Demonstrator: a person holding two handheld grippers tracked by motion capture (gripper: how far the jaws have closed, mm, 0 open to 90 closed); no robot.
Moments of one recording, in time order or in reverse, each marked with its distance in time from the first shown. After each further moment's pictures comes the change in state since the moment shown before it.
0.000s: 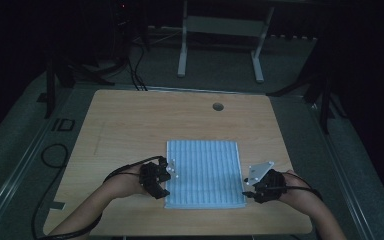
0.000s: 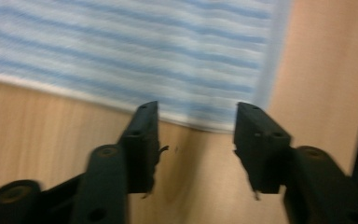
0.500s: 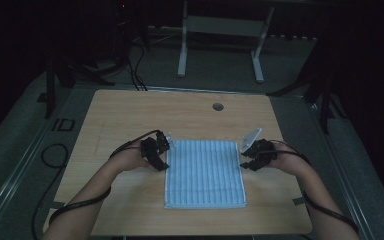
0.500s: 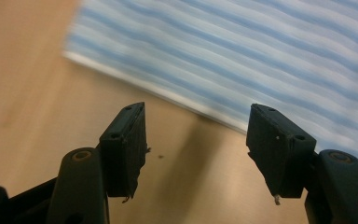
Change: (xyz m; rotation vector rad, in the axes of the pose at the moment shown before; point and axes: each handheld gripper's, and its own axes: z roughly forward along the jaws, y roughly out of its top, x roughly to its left) left arm 0.080 0.010 0.010 0.008 0.080 -0.134; right arm -0.099 0.014 0.033 0.073 0.016 0.003
